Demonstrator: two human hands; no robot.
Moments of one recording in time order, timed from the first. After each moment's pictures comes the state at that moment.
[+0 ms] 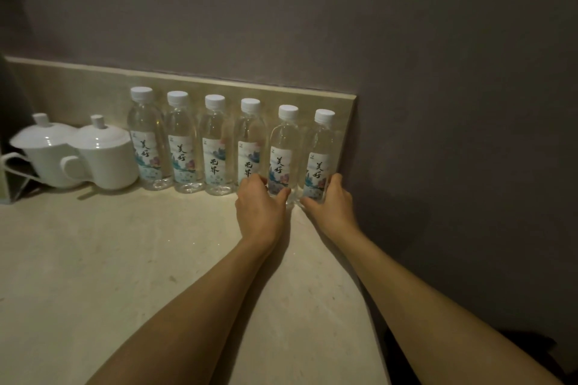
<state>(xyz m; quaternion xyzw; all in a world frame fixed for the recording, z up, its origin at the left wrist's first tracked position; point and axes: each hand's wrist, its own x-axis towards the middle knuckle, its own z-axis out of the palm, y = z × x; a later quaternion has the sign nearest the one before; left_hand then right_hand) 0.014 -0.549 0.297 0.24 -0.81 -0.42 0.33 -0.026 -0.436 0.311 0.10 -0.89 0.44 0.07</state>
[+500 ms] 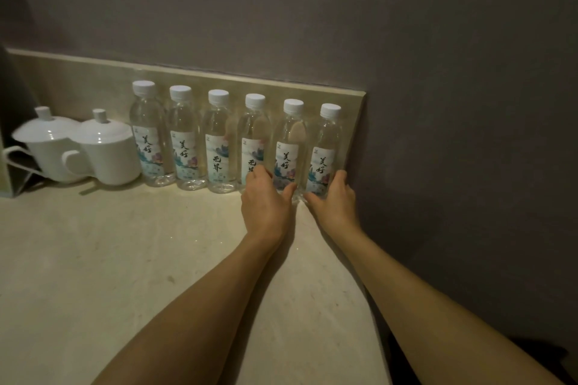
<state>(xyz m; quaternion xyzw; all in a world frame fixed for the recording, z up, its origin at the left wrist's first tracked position) 0.004 -0.548 0.298 0.24 -0.82 -0.39 0.34 -0.037 -0.444 0.308 0.10 -0.89 0.43 0.08</state>
